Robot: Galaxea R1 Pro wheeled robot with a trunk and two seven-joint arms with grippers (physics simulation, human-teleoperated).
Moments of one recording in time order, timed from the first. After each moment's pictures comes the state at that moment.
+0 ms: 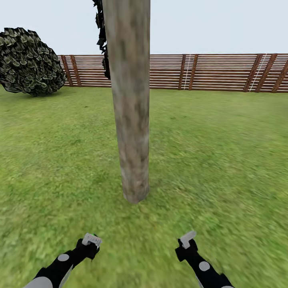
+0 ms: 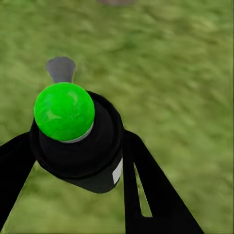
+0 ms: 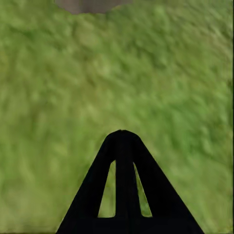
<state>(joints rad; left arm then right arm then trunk) -0.57 0.08 0.41 -0.25 -0.59 -0.23 -0.36 -0.52 0.08 -0.42 -0.29 0.78 -0.33 0.13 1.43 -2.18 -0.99</state>
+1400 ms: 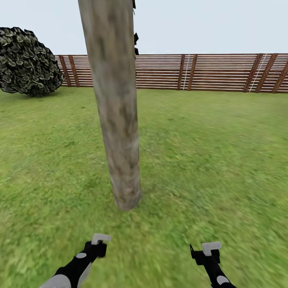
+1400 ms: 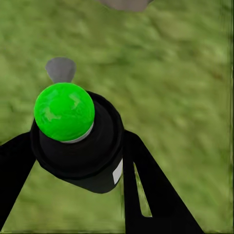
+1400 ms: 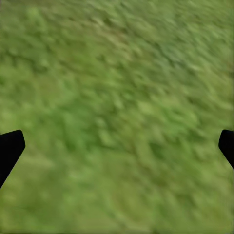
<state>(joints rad) -0.59 -0.04 0.40 -0.22 -0.49 -0.10 -0.09 -0.50 -0.03 -0.53 -0.16 0.63 -0.49 -0.04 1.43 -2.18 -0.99</state>
